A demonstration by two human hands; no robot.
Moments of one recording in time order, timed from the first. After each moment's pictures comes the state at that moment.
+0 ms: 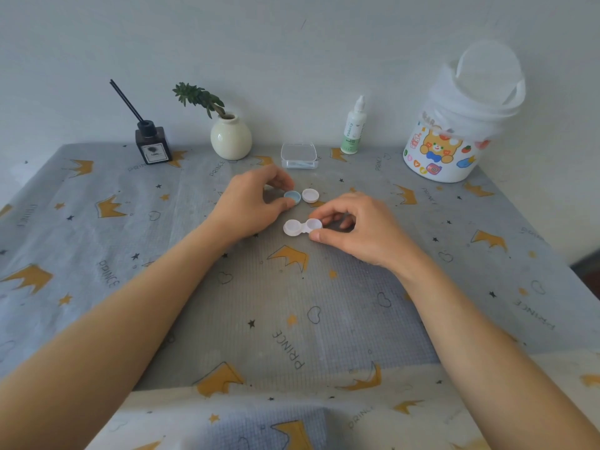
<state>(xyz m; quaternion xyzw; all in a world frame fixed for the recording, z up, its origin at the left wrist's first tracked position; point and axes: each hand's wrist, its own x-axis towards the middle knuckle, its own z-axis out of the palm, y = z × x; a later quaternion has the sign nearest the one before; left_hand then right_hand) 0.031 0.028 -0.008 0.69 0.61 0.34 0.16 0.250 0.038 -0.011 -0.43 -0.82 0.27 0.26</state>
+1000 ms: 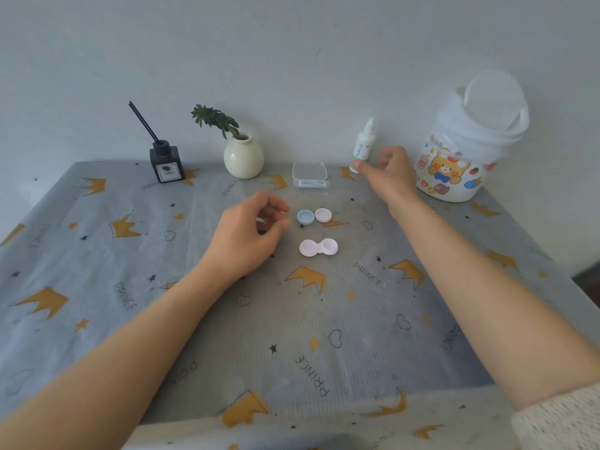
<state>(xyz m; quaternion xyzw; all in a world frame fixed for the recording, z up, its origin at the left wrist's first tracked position) 0.017 -0.006 -0.009 0.63 0.61 0.44 0.20 0.237 0.167 0.003 -0.63 -0.60 0.25 0.42</state>
